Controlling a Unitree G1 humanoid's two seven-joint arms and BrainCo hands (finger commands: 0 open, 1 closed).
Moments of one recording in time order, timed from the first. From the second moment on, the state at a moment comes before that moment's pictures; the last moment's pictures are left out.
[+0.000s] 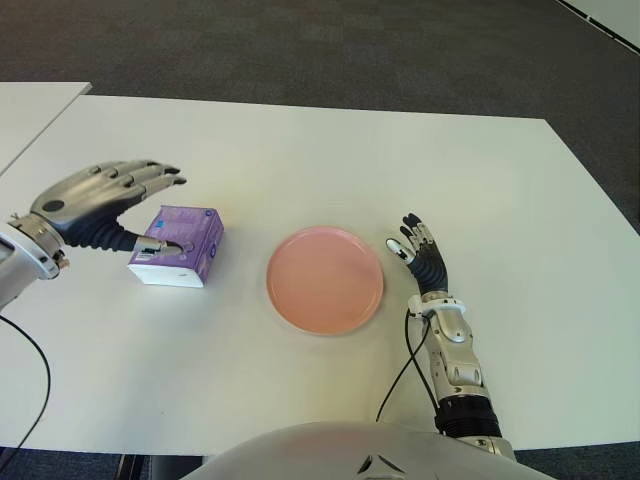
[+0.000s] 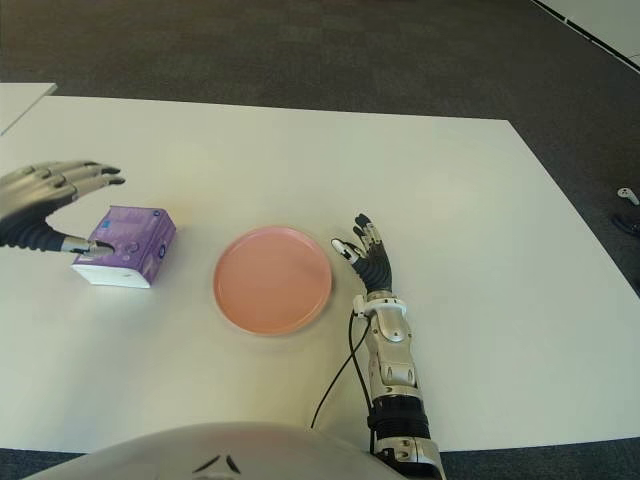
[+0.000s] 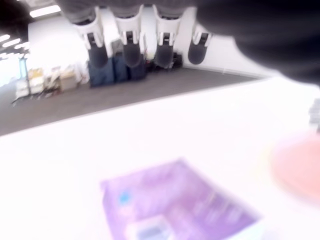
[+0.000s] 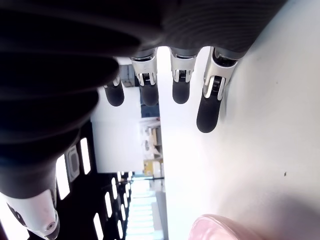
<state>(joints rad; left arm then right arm) 0.13 0.99 0.32 -0.07 0.63 -0.55 -0.31 0.03 -0.01 -0.06 0.19 0.07 -0.12 0.07</state>
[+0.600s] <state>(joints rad) 0.05 1.07 0.16 0.24 0.85 -0.72 0.13 0.01 -0.02 -0.07 0.23 0.08 -0.14 0.08</state>
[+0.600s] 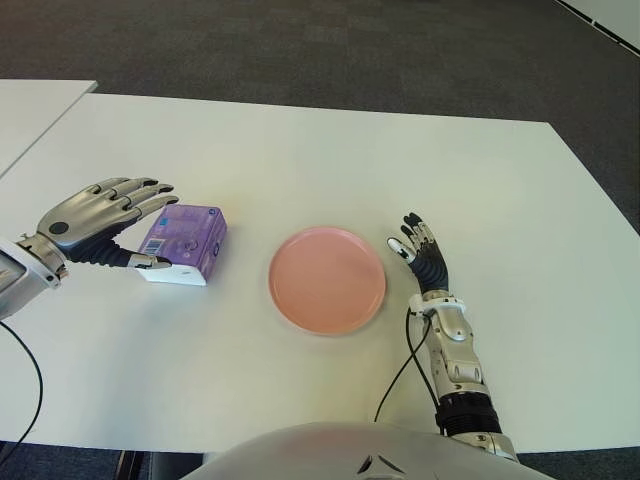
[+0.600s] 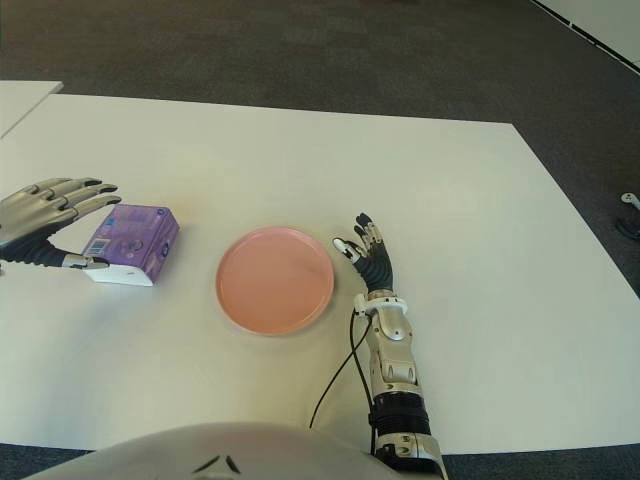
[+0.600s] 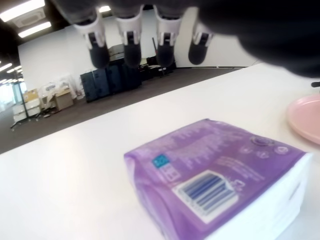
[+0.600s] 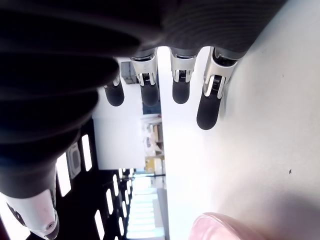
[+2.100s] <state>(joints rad) -0.13 1.13 -0.10 0.43 0.93 -0.68 0.28 0.02 -0.03 -0.06 0.25 0.07 -0.18 0.08</state>
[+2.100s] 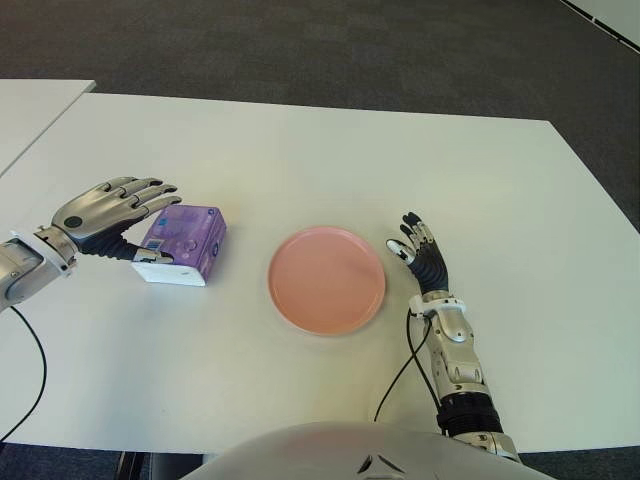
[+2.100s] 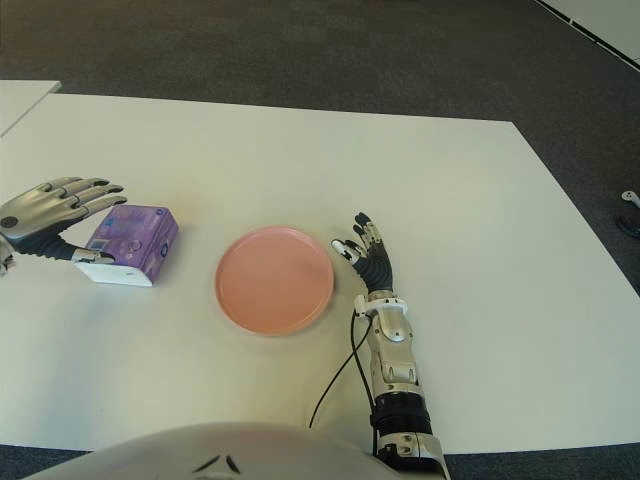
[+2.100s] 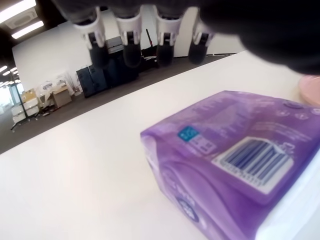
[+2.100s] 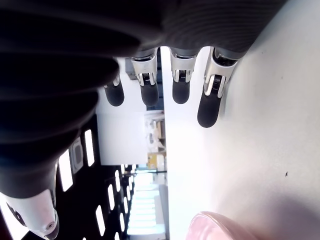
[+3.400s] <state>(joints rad) -0.23 1.11 -0.29 0.49 0.99 -0.65 0.35 0.02 -0.04 -0.08 0.25 0.08 -0.18 0.11</state>
